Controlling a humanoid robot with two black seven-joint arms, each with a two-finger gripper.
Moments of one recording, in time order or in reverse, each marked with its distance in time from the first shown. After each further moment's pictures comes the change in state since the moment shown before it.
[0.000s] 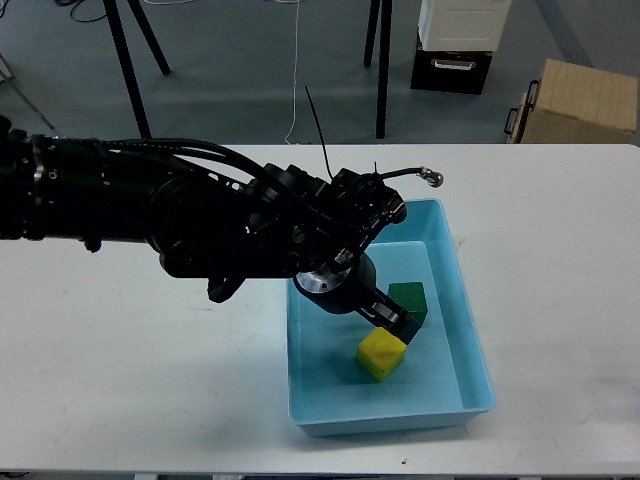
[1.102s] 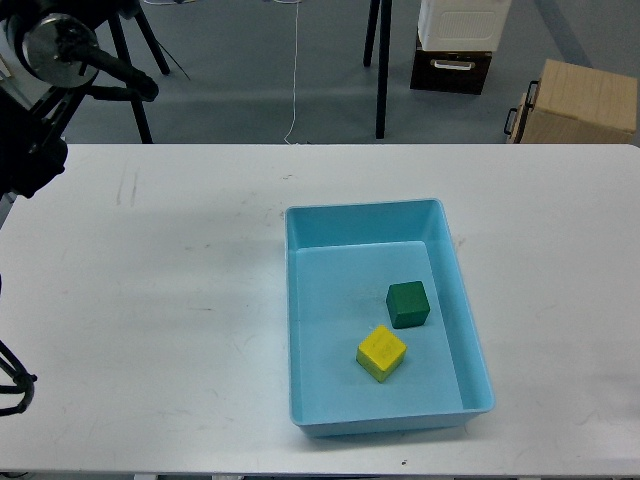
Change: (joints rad) left arm 0.642 0.295 -1.585 0.397 -0.423 0.000 -0.084; right arm 0.014 0.000 0.021 -0.001 -0.001 0.000 0.002
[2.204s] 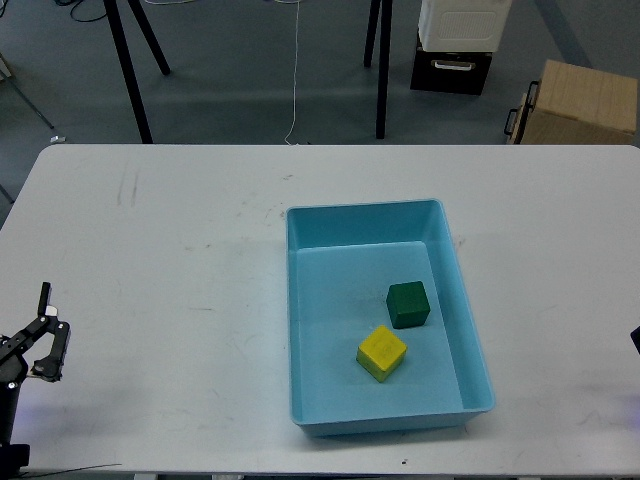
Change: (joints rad) left arm 1.649 -0.286 -0.600 -0.921 -0.199 0.000 0.064; right arm -0.083 0.109 -0.019 0.066 -0.015 0.000 0.014
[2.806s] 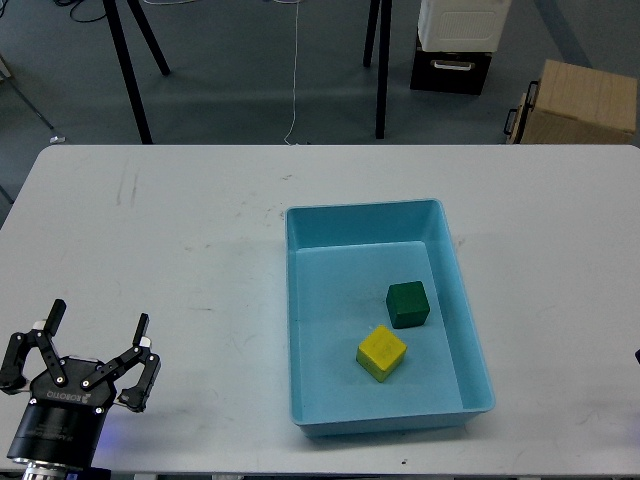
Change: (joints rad) left arm 0.025 -0.009 0.175 0.000 -0.001 0.000 0.004; right arm -0.045 0.007 0.002 0.057 -0.002 0.000 0.001
